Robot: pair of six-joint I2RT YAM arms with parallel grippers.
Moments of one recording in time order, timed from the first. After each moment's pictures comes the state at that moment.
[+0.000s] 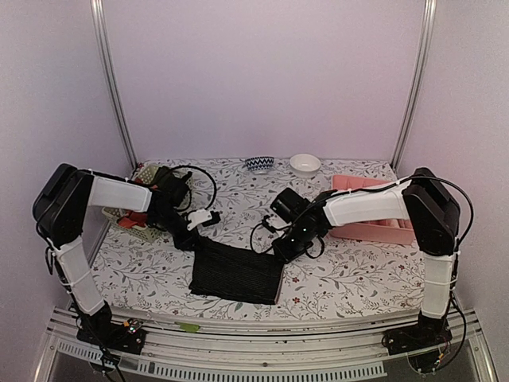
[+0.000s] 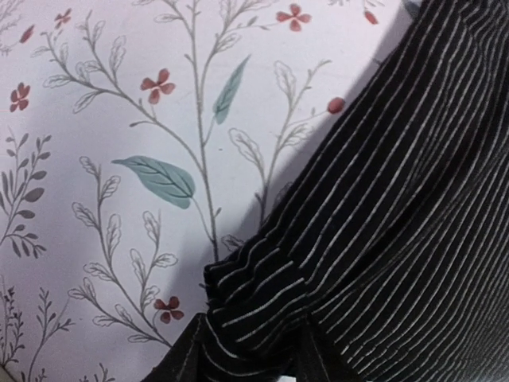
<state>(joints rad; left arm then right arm) -0.42 1.84 1.04 -0.44 0.30 0.71 0.87 2.02 1.34 -0.54 -0.11 0.22</state>
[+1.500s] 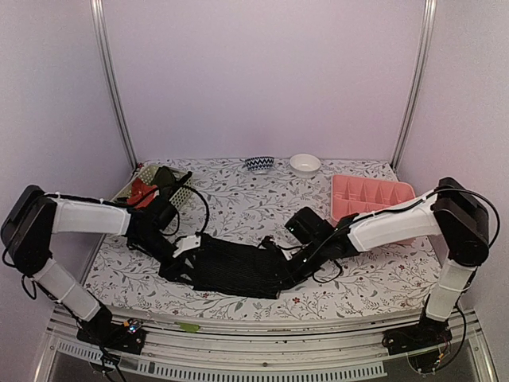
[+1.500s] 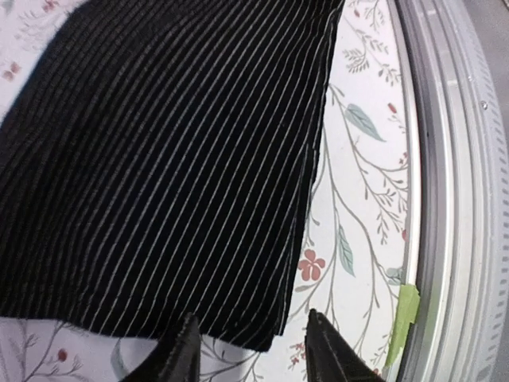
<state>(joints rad) -0.51 1.57 0.76 -0.55 0.60 0.77 0.95 1.84 1.01 -0.21 -0.52 0.44</state>
